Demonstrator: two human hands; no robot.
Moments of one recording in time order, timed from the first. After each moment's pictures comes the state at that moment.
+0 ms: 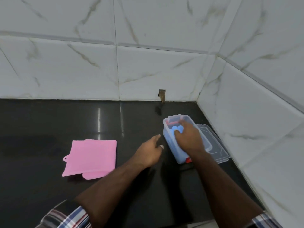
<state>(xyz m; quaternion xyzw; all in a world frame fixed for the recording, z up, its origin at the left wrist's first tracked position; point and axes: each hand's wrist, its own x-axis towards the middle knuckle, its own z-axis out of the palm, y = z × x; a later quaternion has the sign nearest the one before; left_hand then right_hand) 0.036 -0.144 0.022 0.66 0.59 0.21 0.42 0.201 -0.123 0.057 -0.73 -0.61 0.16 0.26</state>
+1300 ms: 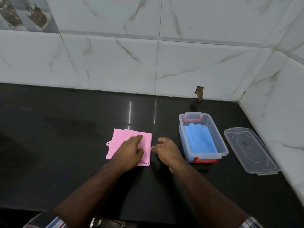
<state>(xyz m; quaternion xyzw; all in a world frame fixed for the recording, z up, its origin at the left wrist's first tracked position) -0.128 -0.188 -0.008 0.66 0.69 0.17 0.24 0.034 -0.149 0.003 -0.65 -0.55 0.49 0.19</state>
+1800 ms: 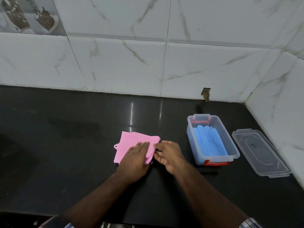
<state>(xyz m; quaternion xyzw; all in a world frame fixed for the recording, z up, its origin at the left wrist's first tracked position) -0.144 -0.199 -0.040 0.73 0.65 0.13 0.15 -0.001 -0.150 0.001 -0.55 -0.24 0.71 0.36</state>
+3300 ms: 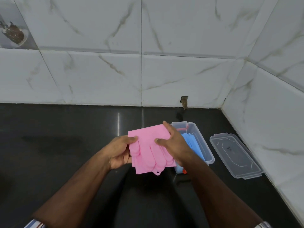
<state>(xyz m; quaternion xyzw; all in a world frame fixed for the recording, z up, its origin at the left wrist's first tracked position) -0.120 -0.140 0.050 0.27 0.49 0.39 0.73 0.091 -0.112 0.057 -0.56 -0.59 0.48 0.32</state>
